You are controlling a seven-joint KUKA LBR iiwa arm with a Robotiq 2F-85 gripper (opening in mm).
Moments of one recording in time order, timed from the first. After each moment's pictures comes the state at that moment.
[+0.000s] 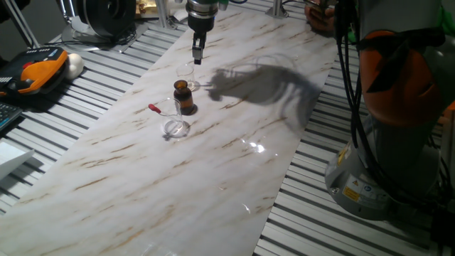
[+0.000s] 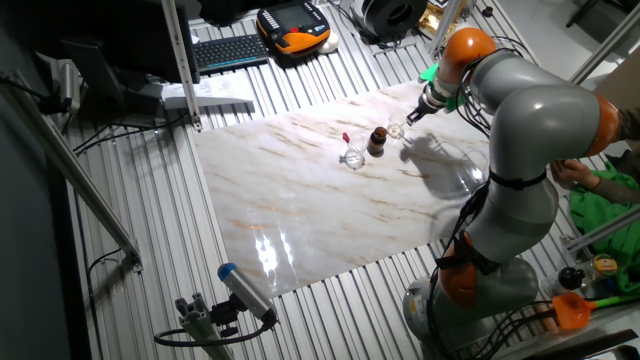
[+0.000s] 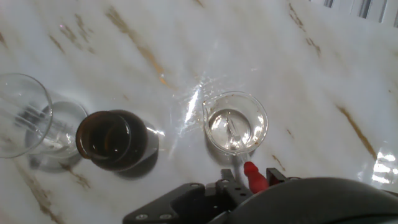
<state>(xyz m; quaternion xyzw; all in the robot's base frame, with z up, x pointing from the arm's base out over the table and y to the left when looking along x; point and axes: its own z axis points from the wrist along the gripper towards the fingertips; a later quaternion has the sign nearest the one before) 0.573 -0.151 0.129 -0.18 0.98 0.00 0.08</state>
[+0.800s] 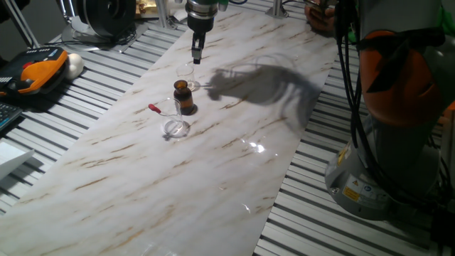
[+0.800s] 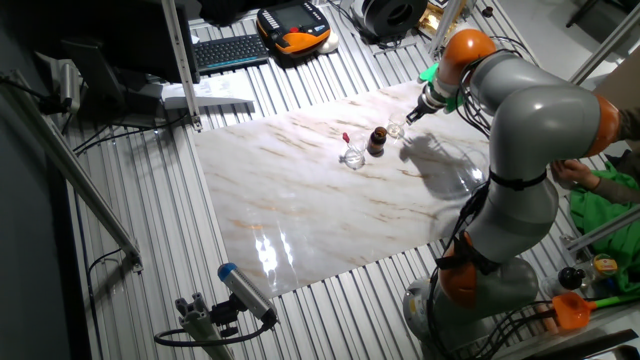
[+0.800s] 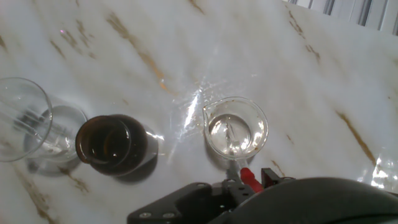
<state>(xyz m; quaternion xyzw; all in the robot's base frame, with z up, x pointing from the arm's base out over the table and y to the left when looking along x) 0.576 -0.151 0.128 -0.19 0.98 0.00 0.09</state>
